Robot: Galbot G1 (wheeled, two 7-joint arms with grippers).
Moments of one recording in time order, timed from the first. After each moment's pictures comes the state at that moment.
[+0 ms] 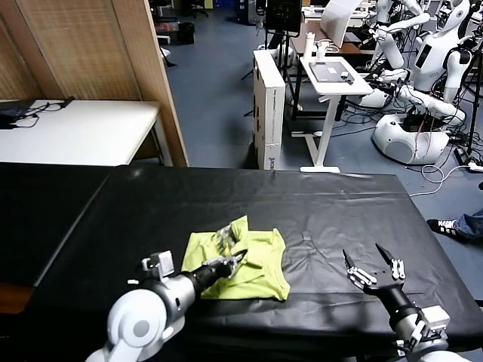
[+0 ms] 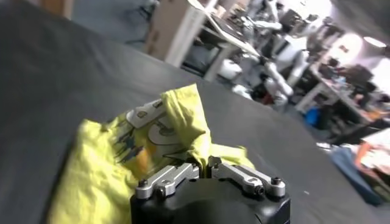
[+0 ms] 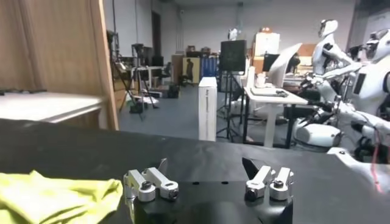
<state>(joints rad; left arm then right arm) 1.25 -1.20 -0.27 -2.18 -1.16 0.74 -0.30 -1.76 1.08 0.74 2.22 0.44 -0.15 0.01</state>
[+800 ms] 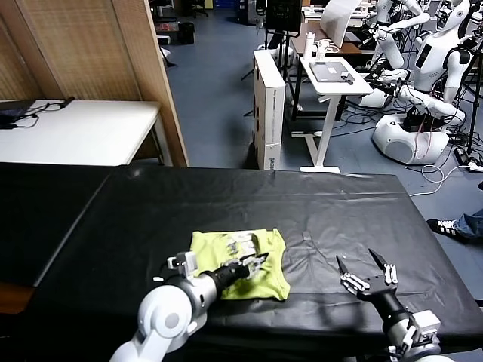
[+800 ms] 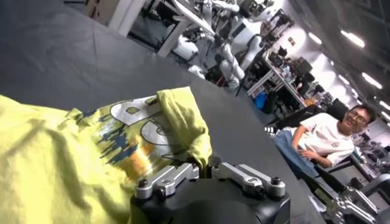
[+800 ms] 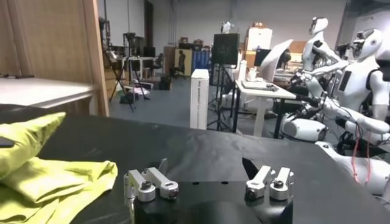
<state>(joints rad) 1.19 -1.29 -0.18 -2.05 -1.05 0.74 -0.27 -1.77 1.07 0.70 2.22 0.40 -0.15 0.01</state>
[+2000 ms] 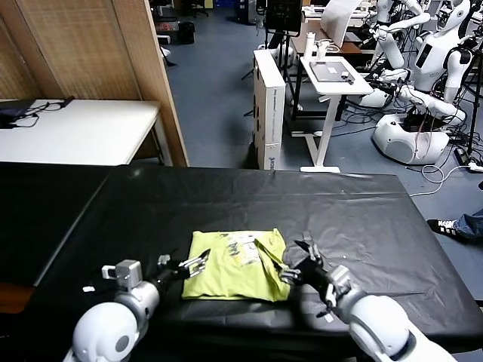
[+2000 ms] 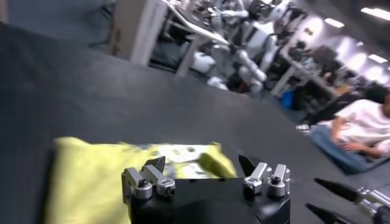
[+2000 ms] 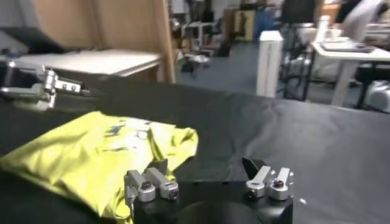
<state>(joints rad) 1.39 -1.14 -0.44 -2.20 -0.75 0.69 -0.19 -1.21 0.86 0.16 2.09 0.39 -0.47 -0.04</state>
